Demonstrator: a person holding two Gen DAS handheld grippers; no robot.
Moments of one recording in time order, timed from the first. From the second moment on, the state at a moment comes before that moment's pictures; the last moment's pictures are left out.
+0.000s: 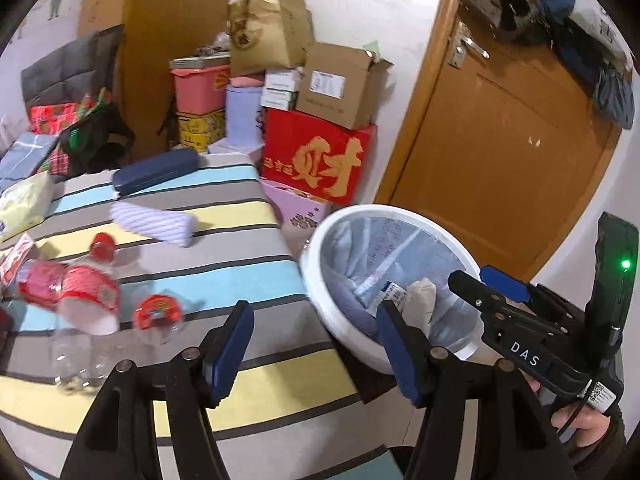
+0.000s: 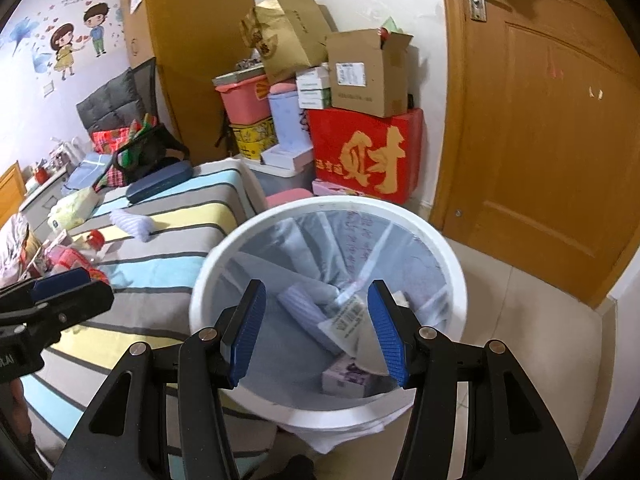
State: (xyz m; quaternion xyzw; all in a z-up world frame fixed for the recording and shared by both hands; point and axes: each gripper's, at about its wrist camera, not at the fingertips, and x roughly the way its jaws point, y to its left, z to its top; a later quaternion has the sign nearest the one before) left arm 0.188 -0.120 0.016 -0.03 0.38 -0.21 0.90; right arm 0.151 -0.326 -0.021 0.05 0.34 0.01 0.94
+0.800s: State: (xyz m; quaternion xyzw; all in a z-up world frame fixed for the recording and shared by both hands) left arm 0.165 0.037 0.012 -0.09 0.36 -0.07 0.93; right arm 0.151 -0.242 -0.024 0.05 0.34 0.07 0.94
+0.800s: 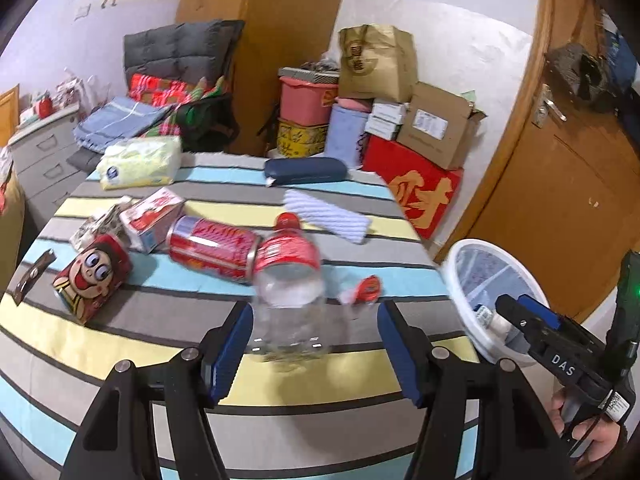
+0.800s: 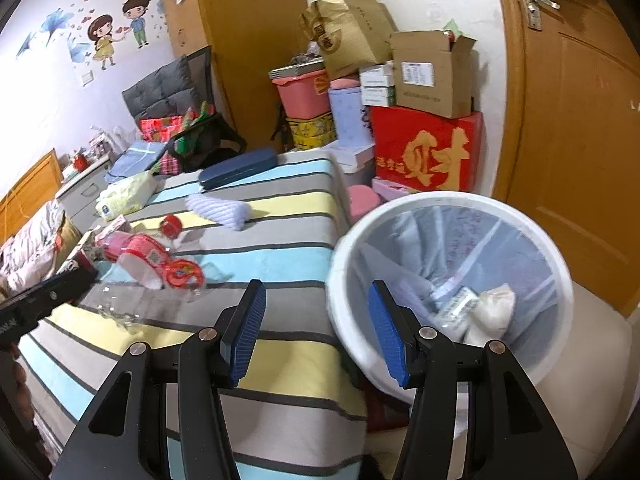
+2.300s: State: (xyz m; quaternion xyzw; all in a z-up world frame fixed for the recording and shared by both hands) left arm 0.157 0.111 -0.045 -0.14 0.42 -0.06 0.90; right arm 0.205 -0.139 -0.053 0.00 0.41 0.17 0.90
